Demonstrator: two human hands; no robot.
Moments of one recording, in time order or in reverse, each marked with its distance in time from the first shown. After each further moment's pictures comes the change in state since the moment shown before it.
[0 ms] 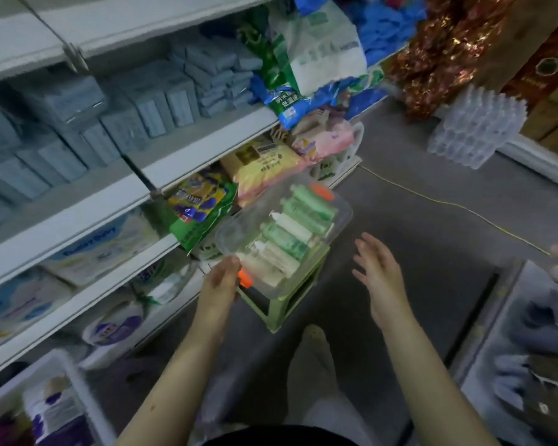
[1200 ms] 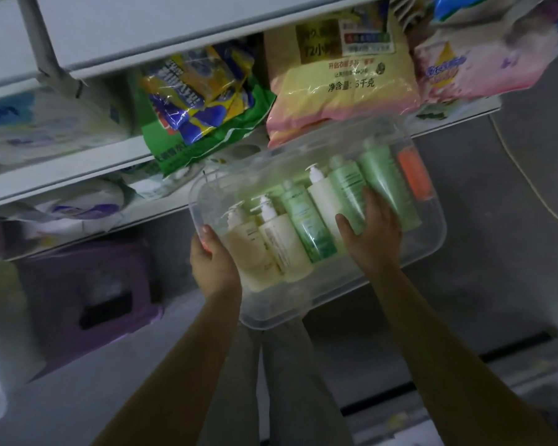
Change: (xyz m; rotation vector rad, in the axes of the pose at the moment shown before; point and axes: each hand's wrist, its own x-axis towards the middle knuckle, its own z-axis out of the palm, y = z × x) left_hand 0.226 -0.130 0.097 -0.022 0.904 -0.383; right_hand 0.326 0.152 0.100 -1.233 -0.433 -0.325
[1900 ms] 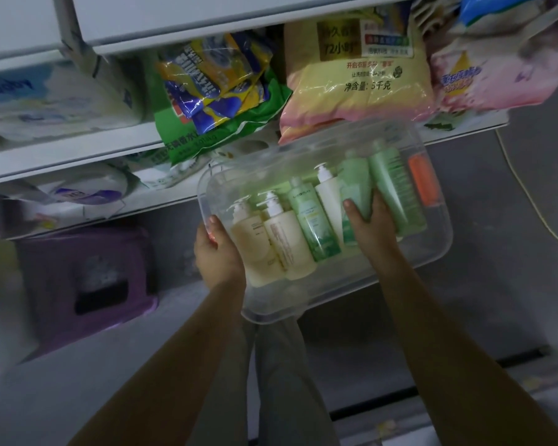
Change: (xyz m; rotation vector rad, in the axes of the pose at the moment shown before) left_hand 0.001 -0.006 0.000 -0.023 0.008 0.044; right_hand 0.020 -0.011 0.005 0.302 -0.120 0.139
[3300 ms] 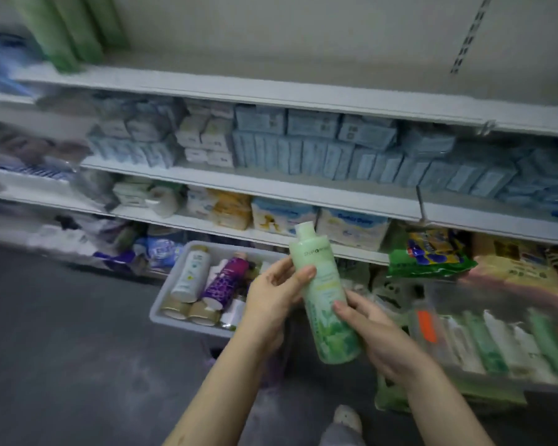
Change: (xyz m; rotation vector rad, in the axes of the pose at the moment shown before) left_hand -0.082 0.035 -0.584 -0.717 -0.472 0.345; right_hand -0.556 -0.263 0.120 0.518 -0.991 -0.393
